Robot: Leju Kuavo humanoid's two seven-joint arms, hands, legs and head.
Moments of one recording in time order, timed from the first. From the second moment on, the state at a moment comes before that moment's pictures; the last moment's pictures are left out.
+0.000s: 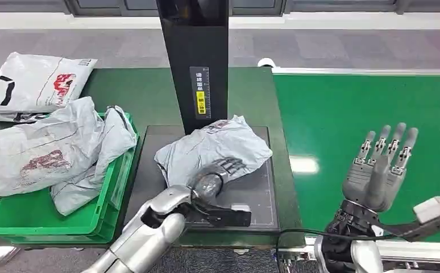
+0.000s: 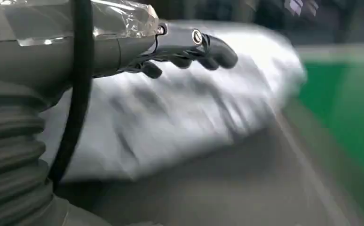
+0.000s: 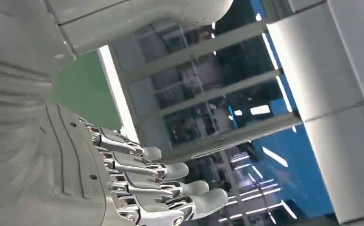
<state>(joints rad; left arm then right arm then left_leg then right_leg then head) -0.44 -0.16 -0.59 -0.98 -1.05 -0.09 -0.11 -0.06 0.17 0.17 -1.79 -0.27 -0.44 -0.52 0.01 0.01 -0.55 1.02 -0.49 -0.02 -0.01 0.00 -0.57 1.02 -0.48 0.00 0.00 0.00</state>
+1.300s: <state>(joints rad) -0.80 -0.21 -0.66 -0.39 -1.03 -0.01 0.05 -0.07 0.19 0.17 -1.68 -0.33 -0.48 -0.62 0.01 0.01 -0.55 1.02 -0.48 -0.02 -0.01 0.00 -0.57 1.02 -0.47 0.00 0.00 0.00</state>
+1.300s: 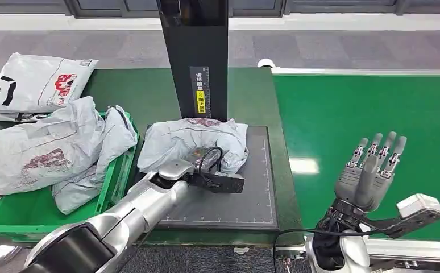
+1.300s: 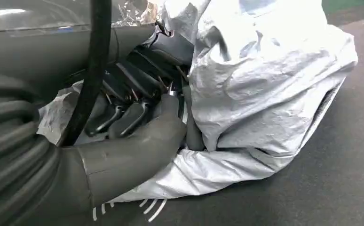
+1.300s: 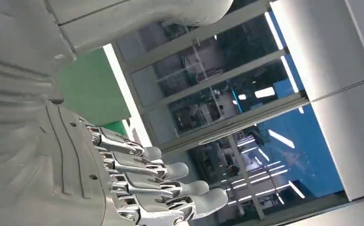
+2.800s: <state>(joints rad) -0.53 -0.10 -0.35 -1.30 -0.66 0.44 -0.15 0.00 0.19 0.15 -1.76 -0.35 -0.41 -0.53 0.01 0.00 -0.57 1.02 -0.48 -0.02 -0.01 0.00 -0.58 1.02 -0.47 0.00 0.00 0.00</state>
